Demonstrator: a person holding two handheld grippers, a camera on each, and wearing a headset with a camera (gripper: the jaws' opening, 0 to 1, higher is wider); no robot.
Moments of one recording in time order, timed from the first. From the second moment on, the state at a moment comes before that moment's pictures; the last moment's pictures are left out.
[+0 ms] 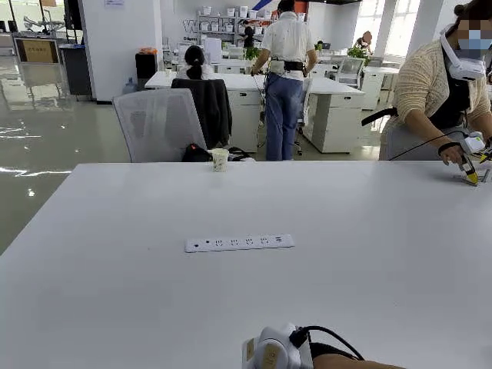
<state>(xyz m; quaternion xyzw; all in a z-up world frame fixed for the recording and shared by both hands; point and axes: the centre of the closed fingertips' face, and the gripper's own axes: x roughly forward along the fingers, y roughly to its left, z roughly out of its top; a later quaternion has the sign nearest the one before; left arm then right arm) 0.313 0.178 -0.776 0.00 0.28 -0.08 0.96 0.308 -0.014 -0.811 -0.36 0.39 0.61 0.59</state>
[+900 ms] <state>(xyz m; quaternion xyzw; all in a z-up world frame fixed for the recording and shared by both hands) 0.314 0.178 -0.776 0.00 0.28 -0.08 0.96 0.307 -0.005 -0.810 -0.36 0.38 0.61 0.59</state>
